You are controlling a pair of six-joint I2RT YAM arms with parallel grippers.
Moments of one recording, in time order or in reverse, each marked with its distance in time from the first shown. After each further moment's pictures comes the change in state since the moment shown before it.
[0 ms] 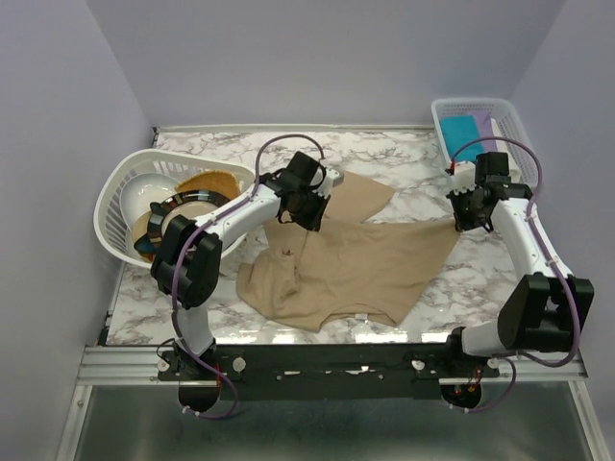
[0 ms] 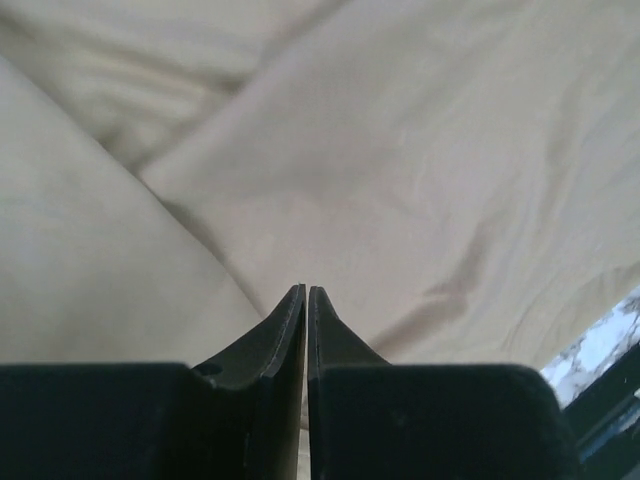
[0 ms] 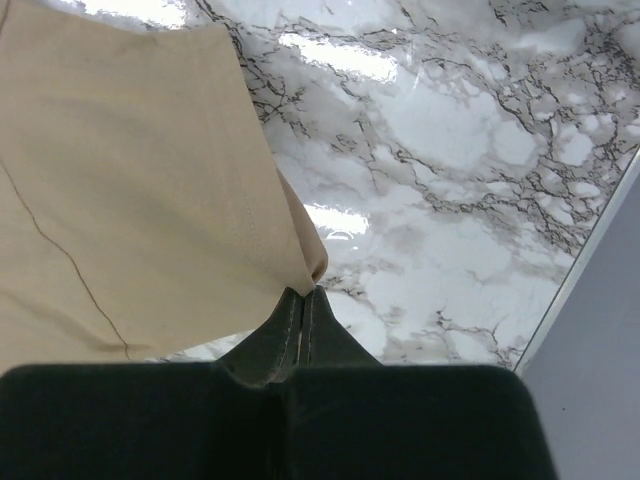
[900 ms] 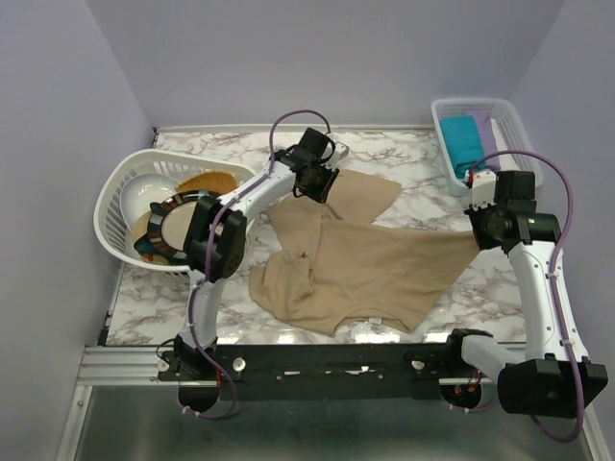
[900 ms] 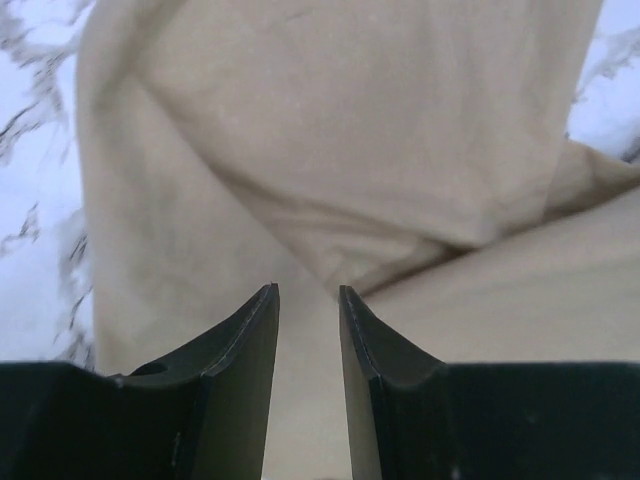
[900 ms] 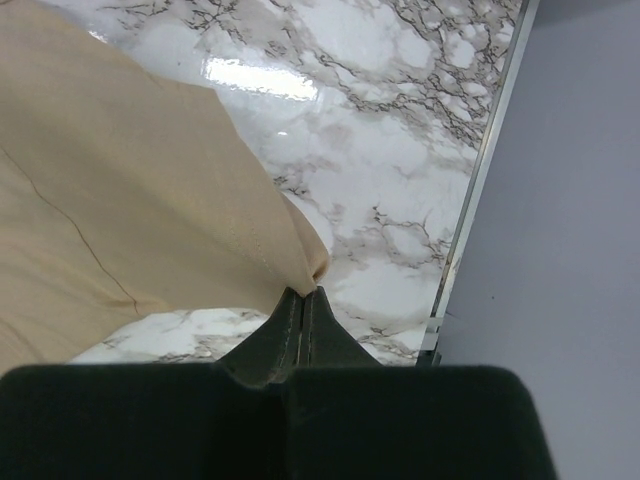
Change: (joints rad) left arm 0.043 0.224 0.318 -0.053 -0.142 0.034; right arm -0.007 -0.366 -0.042 -0.181 0.134 -0.040
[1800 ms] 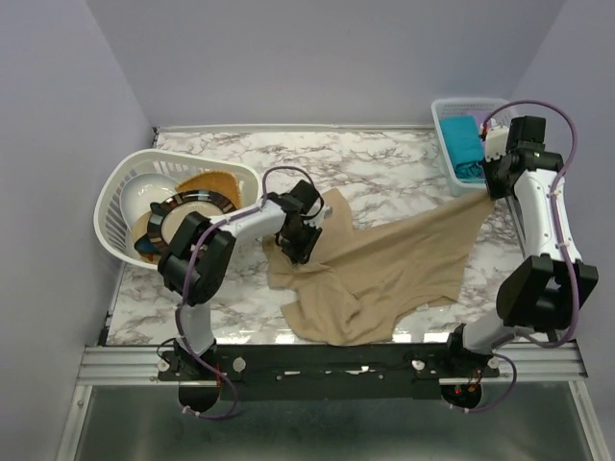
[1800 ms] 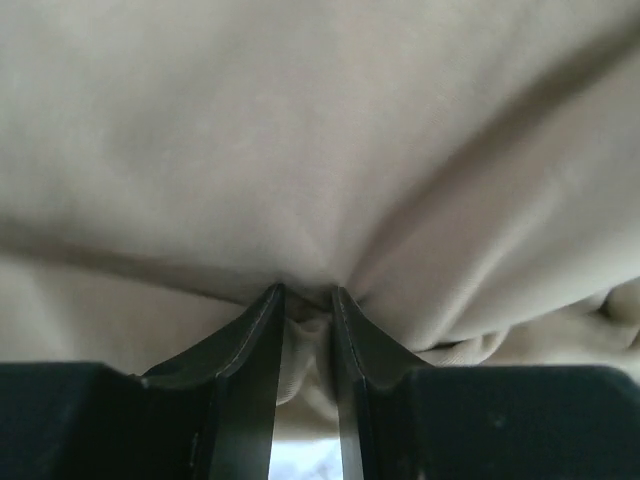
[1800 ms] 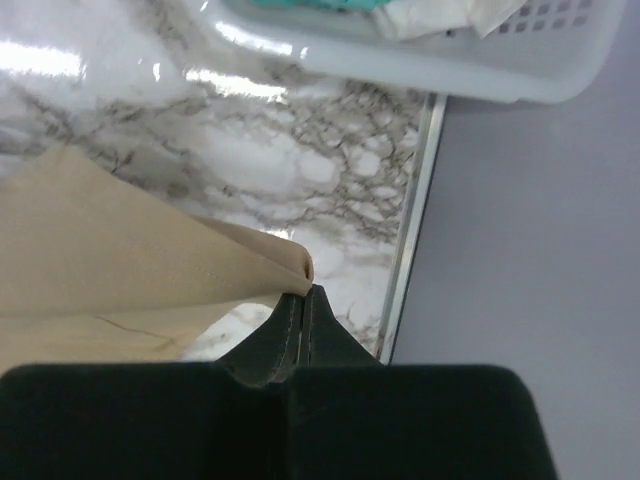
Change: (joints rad) left arm -0.051 -0.131 -0.460 -0.026 0.085 -0.135; right arm -0.103 0.451 0.356 0.087 -0.008 -0.047
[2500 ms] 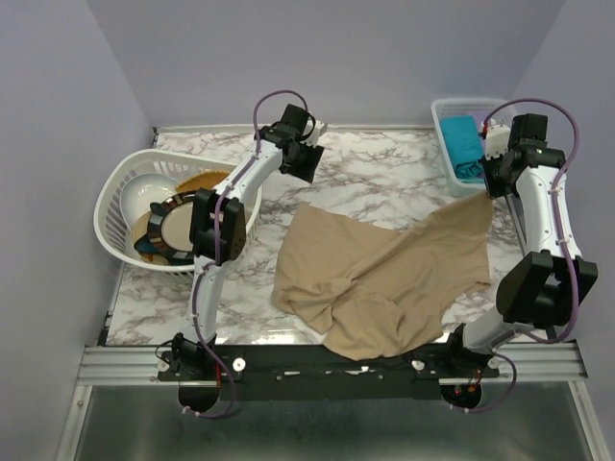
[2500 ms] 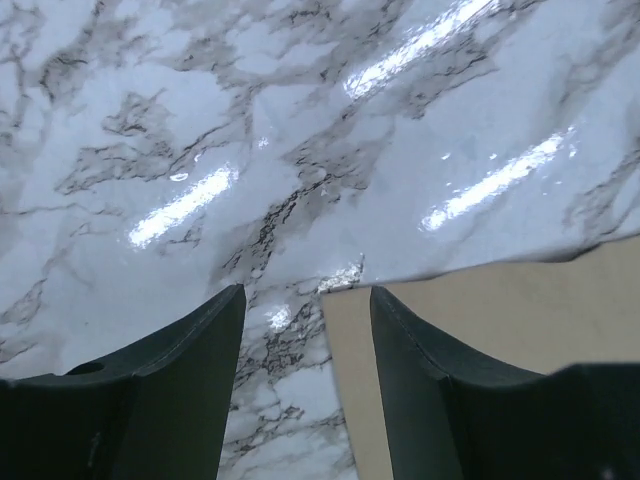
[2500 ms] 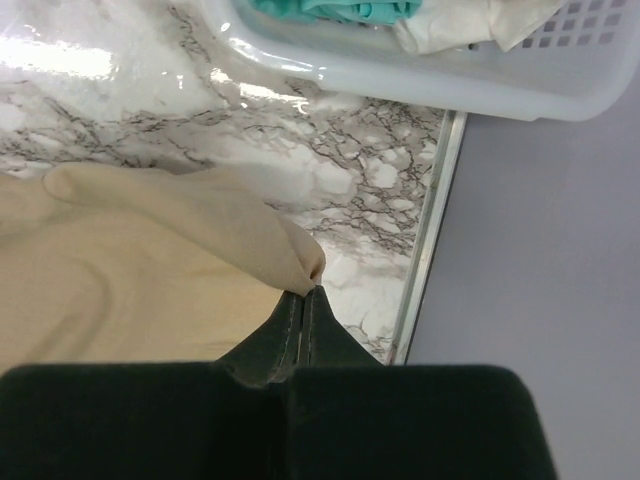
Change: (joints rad) left arm 0.174 0.337 0.828 -0.162 -0.085 0.137; right arm -0.021 0.078 0.087 -0.036 -0.063 0.005
